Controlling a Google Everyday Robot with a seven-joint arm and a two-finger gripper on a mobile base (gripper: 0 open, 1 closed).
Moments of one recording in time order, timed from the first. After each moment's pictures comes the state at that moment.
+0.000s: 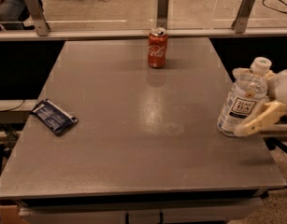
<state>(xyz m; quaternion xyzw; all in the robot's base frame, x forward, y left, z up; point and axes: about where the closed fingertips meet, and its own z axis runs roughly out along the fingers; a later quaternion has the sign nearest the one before) 0.474 -0.215 0.901 -0.51 0.67 0.29 0.45</state>
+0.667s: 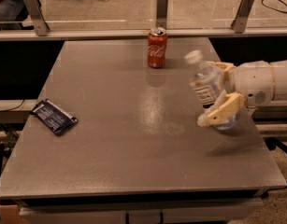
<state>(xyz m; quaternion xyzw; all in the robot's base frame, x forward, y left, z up) 0.497 -0.140 0.904 -0.52 0.63 0.33 0.47</state>
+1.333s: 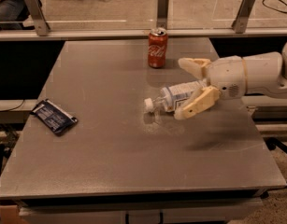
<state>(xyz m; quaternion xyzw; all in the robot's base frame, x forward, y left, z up) 0.515 -0.088 0.907 -0.53 0.62 0.35 0.46</state>
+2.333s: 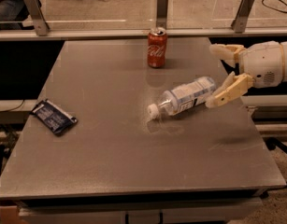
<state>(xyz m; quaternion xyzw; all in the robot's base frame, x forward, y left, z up) 0.534 -0.156 0.928 -0.53 0.64 0.29 0.48</state>
